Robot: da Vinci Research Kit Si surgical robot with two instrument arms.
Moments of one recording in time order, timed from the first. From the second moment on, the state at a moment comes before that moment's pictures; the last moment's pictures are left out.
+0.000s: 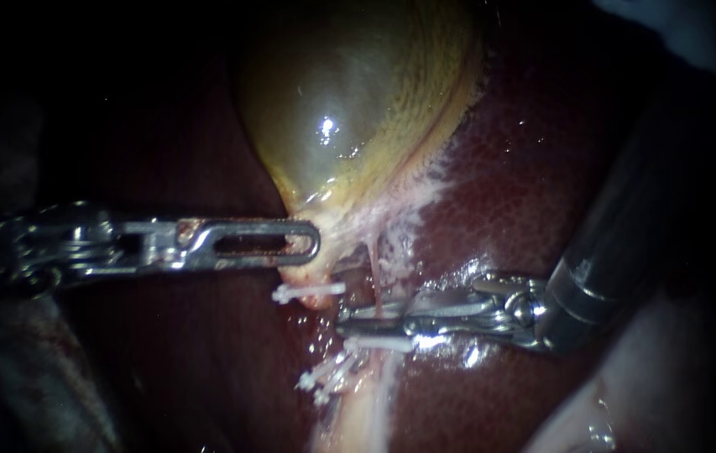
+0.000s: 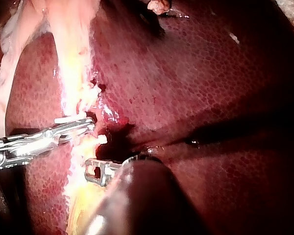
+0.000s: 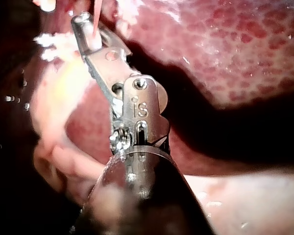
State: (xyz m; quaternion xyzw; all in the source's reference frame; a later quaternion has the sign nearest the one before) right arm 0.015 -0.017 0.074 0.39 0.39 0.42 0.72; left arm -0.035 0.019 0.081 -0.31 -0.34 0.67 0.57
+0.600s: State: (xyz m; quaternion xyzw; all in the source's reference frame) right arm 0.015 -0.017 0.074 0.39 0.39 0.42 0.72; left arm -0.035 0.019 0.081 -0.31 -0.34 0.67 0.57
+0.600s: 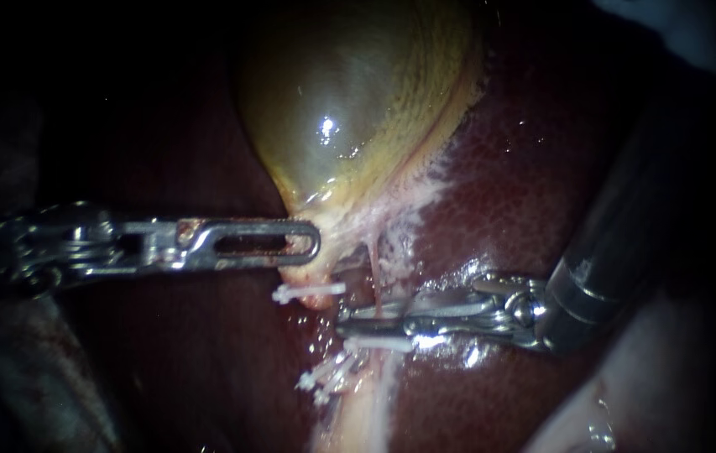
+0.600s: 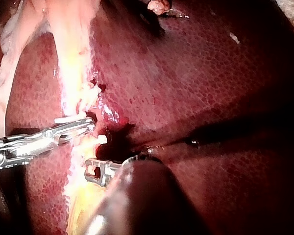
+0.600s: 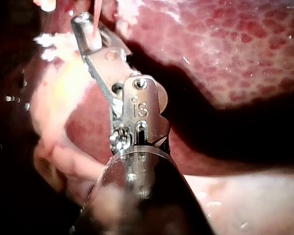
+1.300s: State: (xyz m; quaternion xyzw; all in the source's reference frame) right arm 0.015 -0.017 0.074 0.38 0.42 0.39 0.73; left arm -0.035 0.019 0.080 -0.31 -0.34 0.67 0.57
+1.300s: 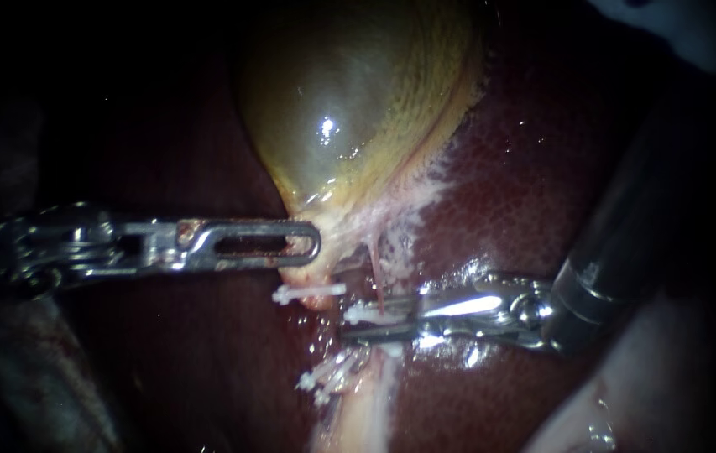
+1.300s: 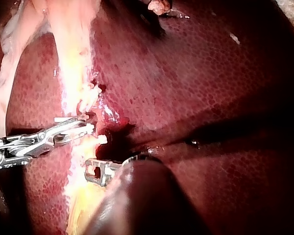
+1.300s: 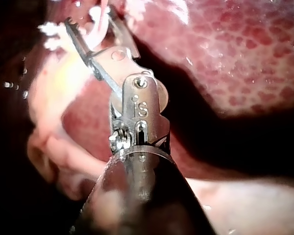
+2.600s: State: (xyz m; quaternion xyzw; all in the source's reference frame) right arm 0.015 -0.017 0.073 0.35 0.44 0.35 0.75; left arm -0.035 0.019 0.080 -0.31 -0.34 0.67 0.57
